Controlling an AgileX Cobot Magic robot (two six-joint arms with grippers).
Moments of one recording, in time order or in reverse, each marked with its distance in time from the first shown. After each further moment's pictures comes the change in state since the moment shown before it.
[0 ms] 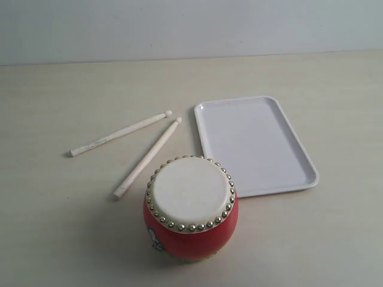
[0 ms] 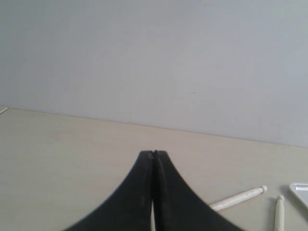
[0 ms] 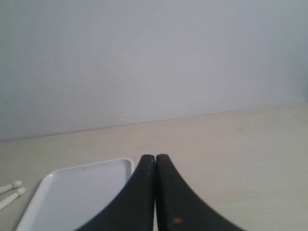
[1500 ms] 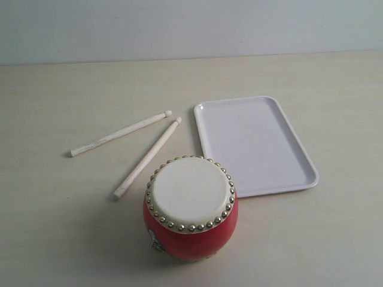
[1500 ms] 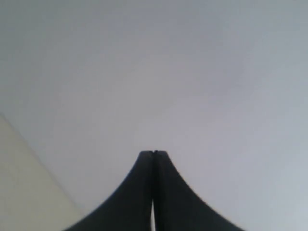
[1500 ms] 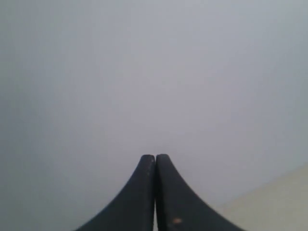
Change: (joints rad) left arm 0.000 0.000 0.000 -0.406 -0.299 -0.421; right arm 0.000 0.000 0.000 0.059 -0.336 0.349
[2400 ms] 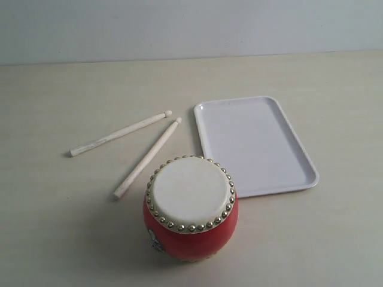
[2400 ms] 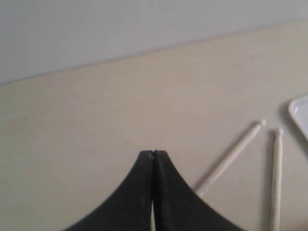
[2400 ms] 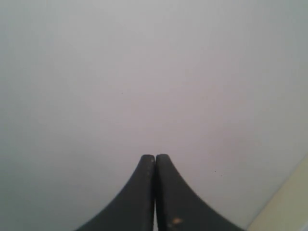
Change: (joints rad) left arm -0.011 1.542 -1.627 0.343 1.244 0.770; right arm 0.000 0.000 0.000 0.080 -0.017 0.485
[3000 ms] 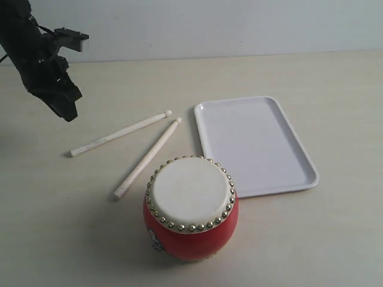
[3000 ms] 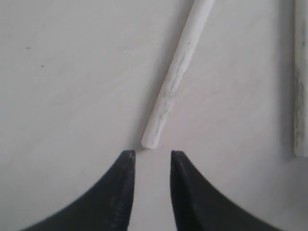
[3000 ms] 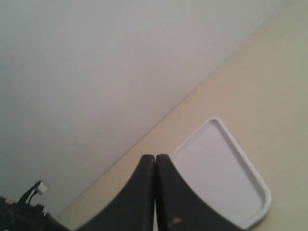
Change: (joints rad) left arm -0.150 0.544 -0.041 0.029 0.178 0.279; right arm 0.000 -0.002 -0.103 0.305 0.559 -0.551
